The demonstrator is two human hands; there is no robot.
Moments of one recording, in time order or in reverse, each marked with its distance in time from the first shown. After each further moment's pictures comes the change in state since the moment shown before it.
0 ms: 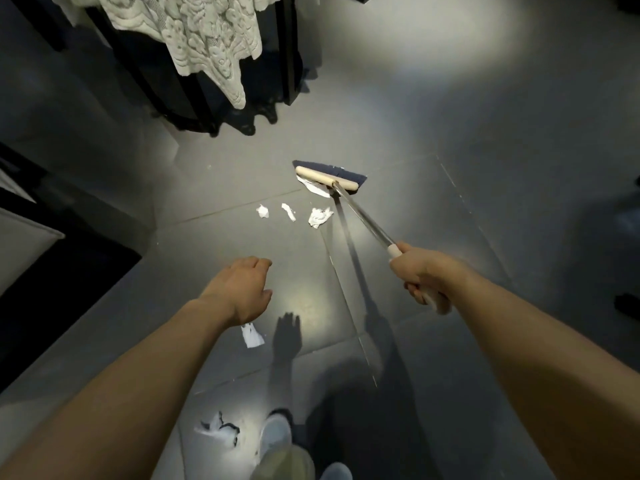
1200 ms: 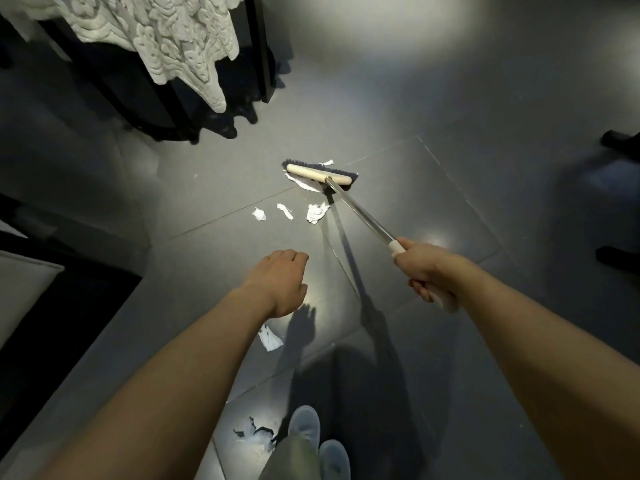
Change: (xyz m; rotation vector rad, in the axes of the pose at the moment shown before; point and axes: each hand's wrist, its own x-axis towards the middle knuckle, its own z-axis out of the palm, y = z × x) left_hand 0.007 -0.017 -0.027 0.110 -0.022 0.245; right_hand -0.044 -0.032 0.044 0.165 0.070 0.060
